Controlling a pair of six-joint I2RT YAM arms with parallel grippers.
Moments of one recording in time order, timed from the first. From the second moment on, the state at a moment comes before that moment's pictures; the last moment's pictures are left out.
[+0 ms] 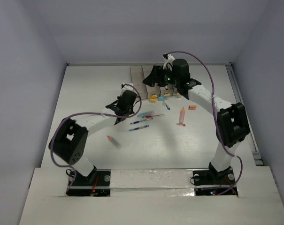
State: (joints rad) left arm -0.62 1.61 0.95 -0.14 -0.43 -0.38; right arm 0.44 1.82 1.45 0.05 -0.45 0.45
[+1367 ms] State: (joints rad) left arm -0.62 1.04 0.72 0.15 -0.06 -0.54; right arm 0.56 1.81 1.51 0.07 -0.46 0.58
